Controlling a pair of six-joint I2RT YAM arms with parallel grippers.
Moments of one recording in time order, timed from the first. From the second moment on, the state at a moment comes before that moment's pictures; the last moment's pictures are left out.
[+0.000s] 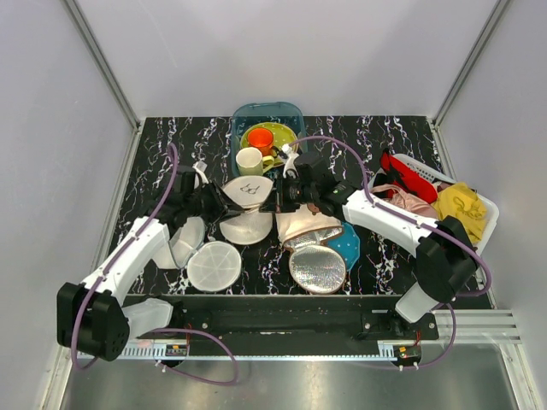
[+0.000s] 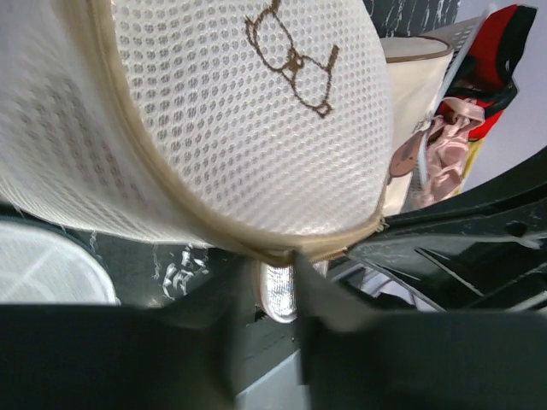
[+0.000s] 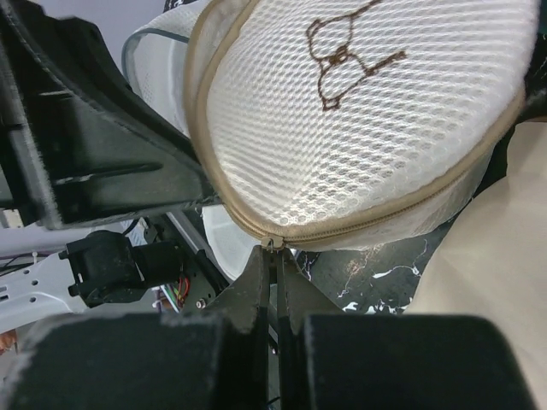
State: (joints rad) left arm -0.27 1.14 0.85 -0.45 0.45 -0.88; right arm 0.73 1.60 1.20 -0.16 -0.39 0.65
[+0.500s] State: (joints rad) left arm -0.22 1.19 0.85 -0.39 0.48 -0.88; right arm 0.66 1.54 1.12 -0.23 -0.35 0.58
